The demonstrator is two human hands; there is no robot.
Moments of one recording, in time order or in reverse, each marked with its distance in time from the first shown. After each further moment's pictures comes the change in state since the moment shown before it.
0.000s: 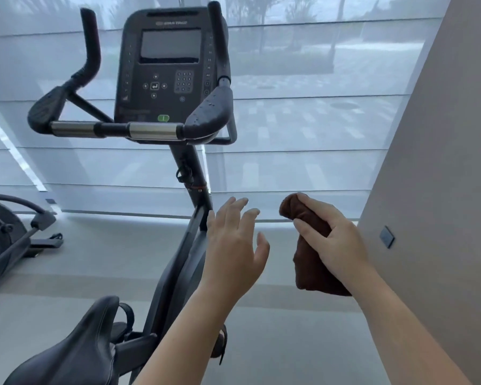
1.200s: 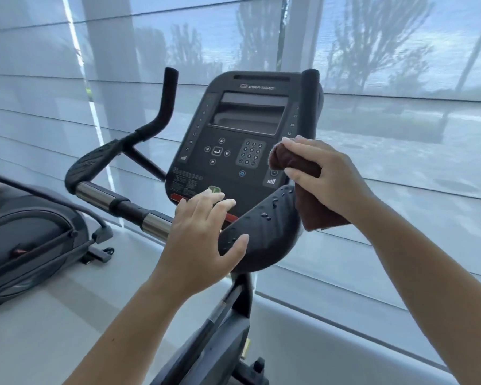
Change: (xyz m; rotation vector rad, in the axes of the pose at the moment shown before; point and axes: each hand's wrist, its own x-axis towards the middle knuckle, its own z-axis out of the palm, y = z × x) left_hand 0.240 -0.175 0.009 0.353 0.109 -0.166; right_hand 0.420 -0.060 0.101 -0.245 -0.281 -0.705
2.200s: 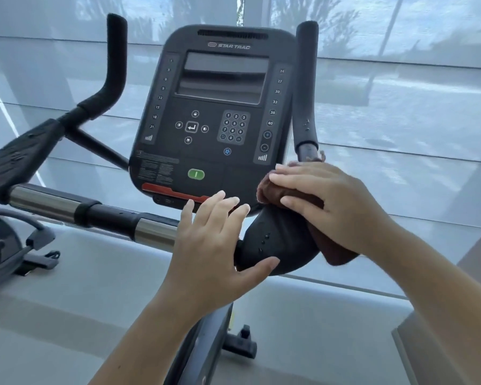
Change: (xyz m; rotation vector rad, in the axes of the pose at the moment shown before) left_hand -0.002 -0.052 0.025 -0.110 -0.083 0.195; right_hand -0.037 -0.047 0.047 -0.284 -0.095 0.049
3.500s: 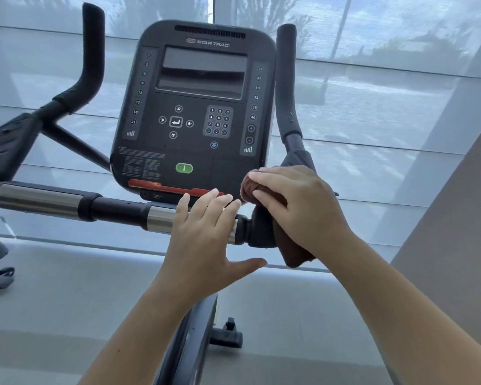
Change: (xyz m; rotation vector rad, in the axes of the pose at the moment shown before) left_hand -0.020 -0.028 -0.006 0.004 -0.056 0.119; right_hand -0.009 -0.071 0.029 -0.151 0.147 0.167
